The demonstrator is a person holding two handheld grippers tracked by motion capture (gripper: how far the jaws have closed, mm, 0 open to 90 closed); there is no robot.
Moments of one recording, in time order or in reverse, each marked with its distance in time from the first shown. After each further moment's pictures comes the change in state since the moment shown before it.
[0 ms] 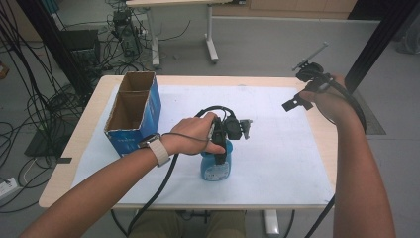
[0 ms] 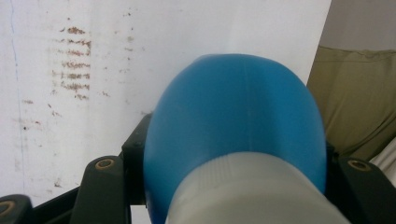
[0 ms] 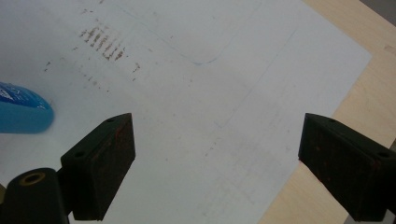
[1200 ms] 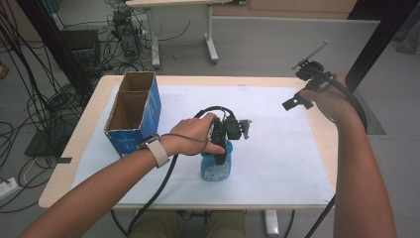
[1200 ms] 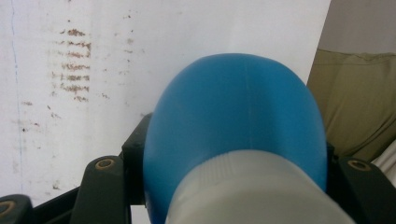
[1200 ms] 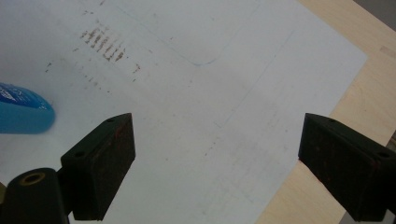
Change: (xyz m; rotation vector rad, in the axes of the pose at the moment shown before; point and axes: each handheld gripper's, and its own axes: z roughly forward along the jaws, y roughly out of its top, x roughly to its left) left arm 0.001 -0.004 0.000 -0.015 -0.003 -0.004; right arm 0.003 0.002 -0.004 0.001 -0.007 0.000
